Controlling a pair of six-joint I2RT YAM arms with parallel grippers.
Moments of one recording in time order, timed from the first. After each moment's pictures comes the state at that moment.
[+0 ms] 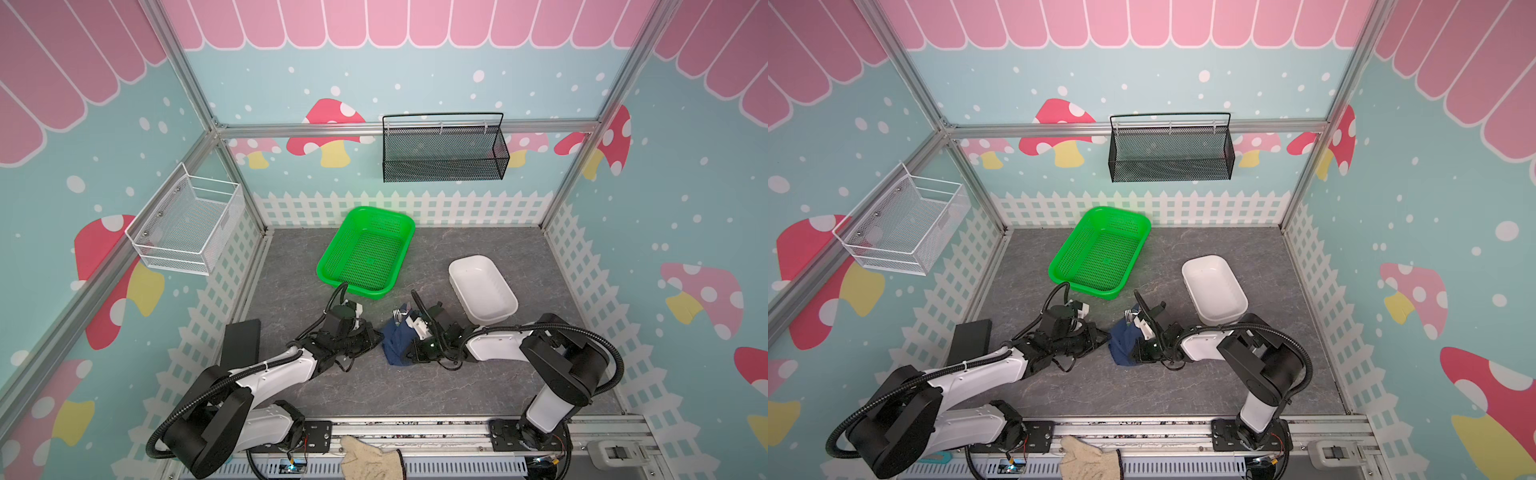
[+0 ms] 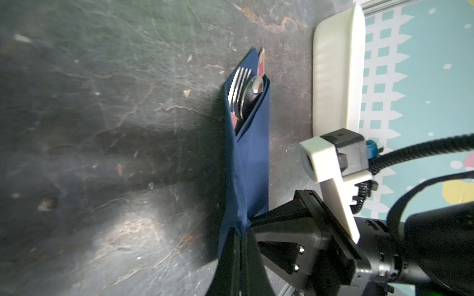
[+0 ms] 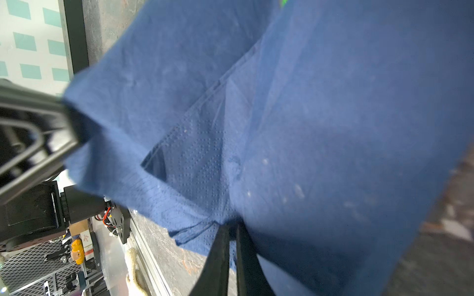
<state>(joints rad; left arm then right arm) -0.56 1.25 0.44 0.11 0.37 -1.01 0.79 1.69 0.69 0.09 -0.48 0.70</state>
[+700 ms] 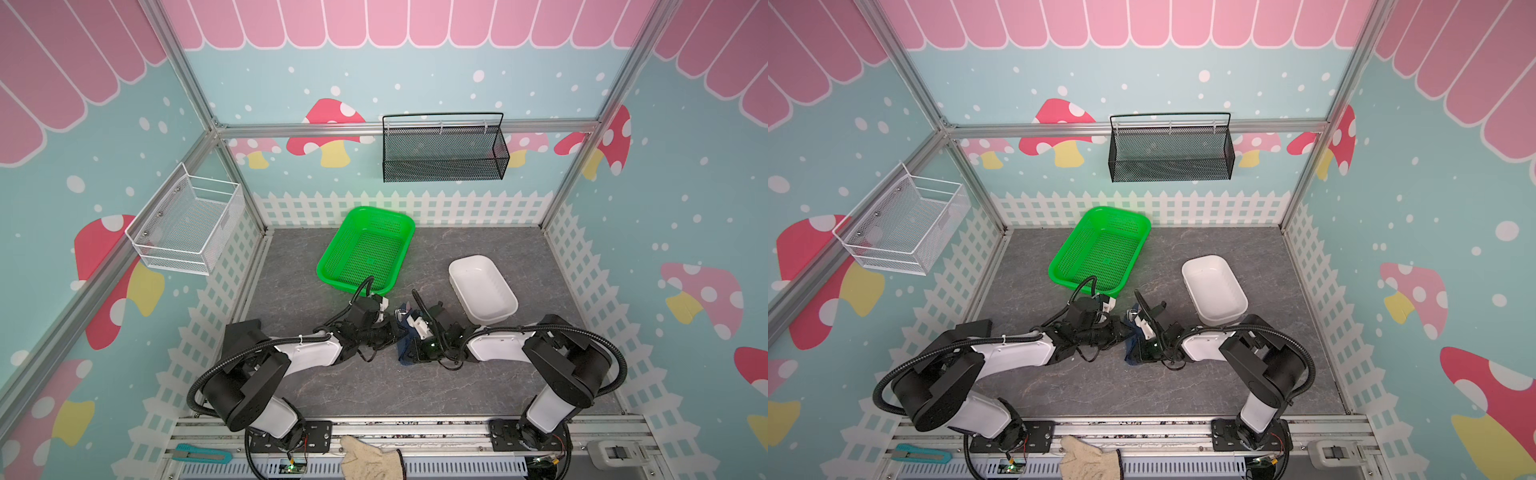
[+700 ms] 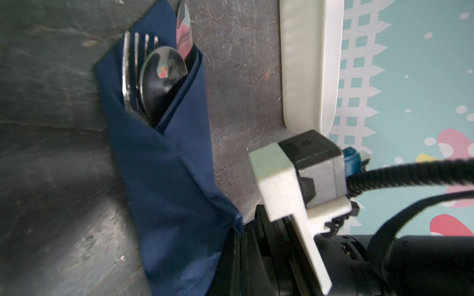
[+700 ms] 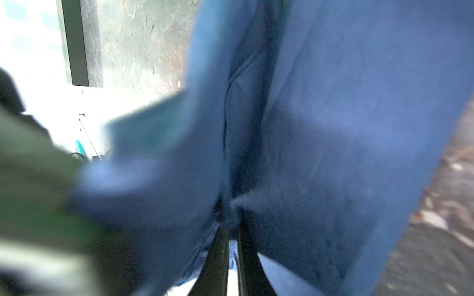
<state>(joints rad) -0.67 1.54 0.60 0.30 0.43 -1.09 0.79 1.67 0.68 0.07 -0.46 0.70</state>
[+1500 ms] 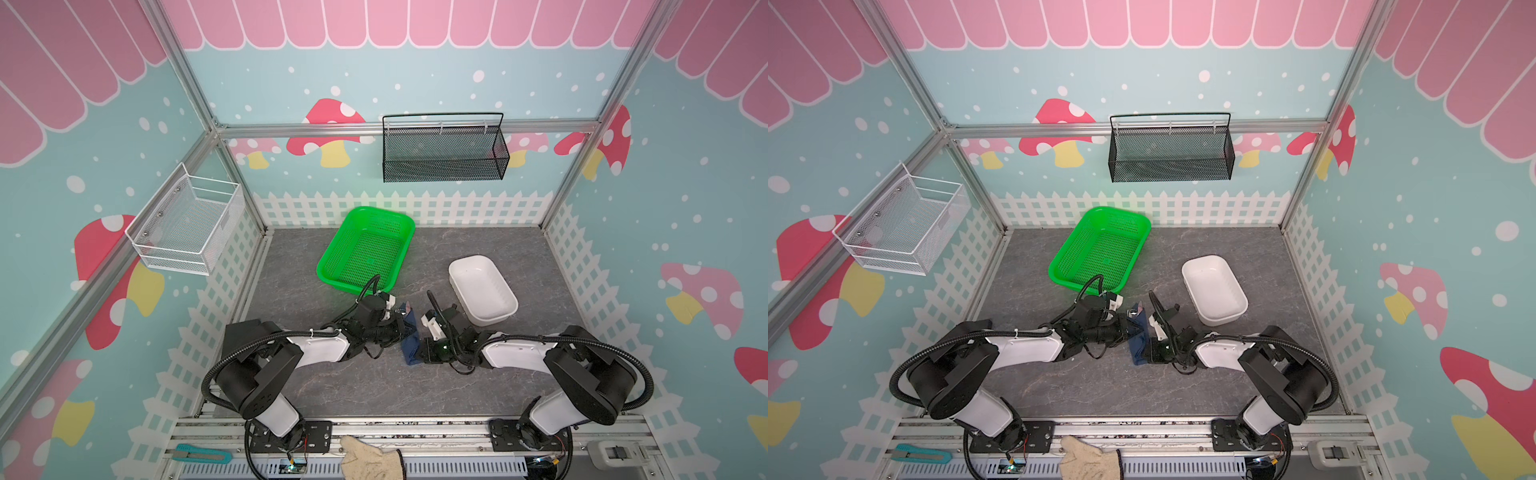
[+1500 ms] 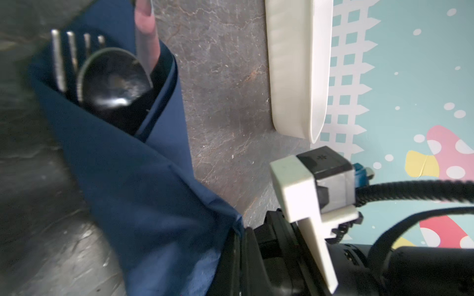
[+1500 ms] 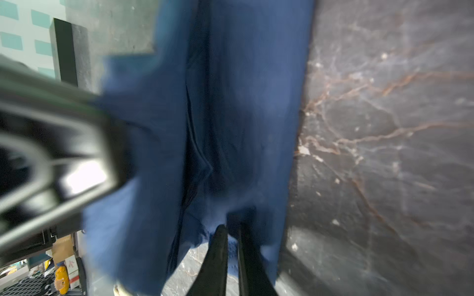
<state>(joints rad) -0.69 1.61 0.65 0.36 0.44 -1.11 0.75 1.54 0.58 0.06 -0.40 0.71</state>
